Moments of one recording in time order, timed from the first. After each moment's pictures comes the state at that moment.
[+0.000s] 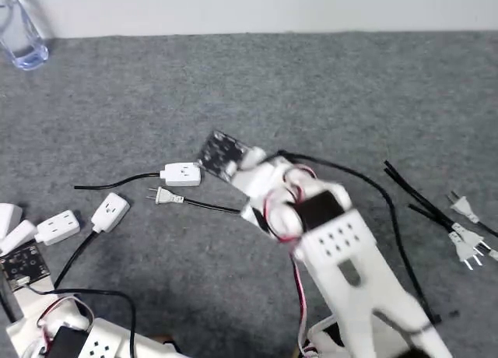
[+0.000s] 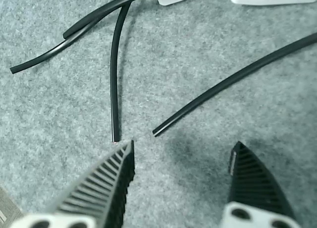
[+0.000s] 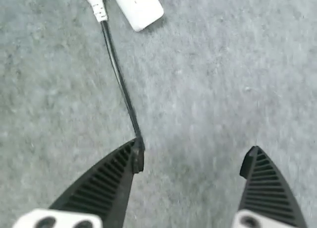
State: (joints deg) left arm -73.3 -102.5 96.2 74.9 -32.0; right arm -31.1 -30.7 32.9 63.4 32.6
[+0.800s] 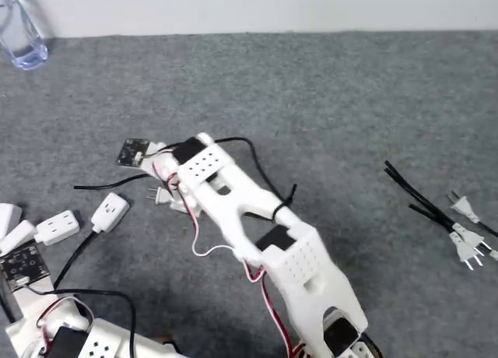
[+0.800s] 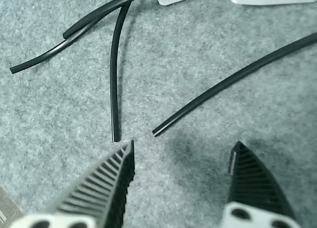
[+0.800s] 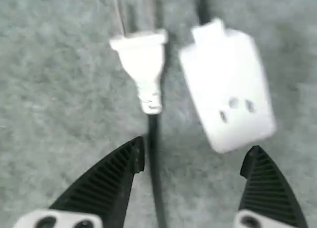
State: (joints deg) left arm -73.3 -102.5 96.2 74.9 -32.0; right arm -44.6 44.7 -31.7 77.7 30.0
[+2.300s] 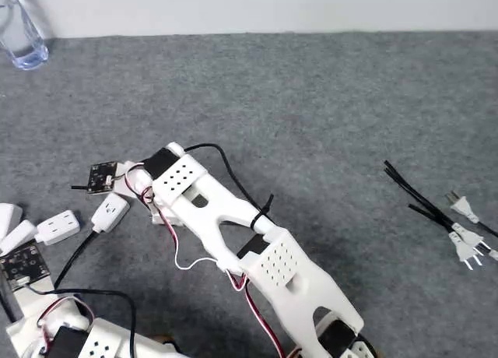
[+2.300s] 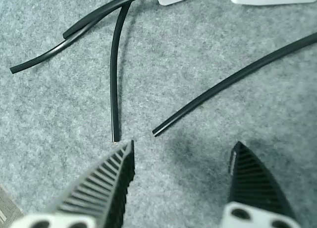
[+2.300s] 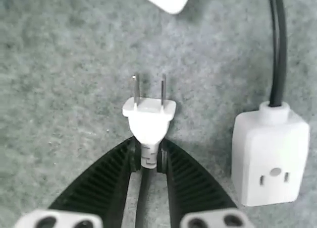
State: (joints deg) left arm -73.3 -102.5 96.2 74.9 -32.0; right arm -50.3 53.8 -45.7 84.1 39.3
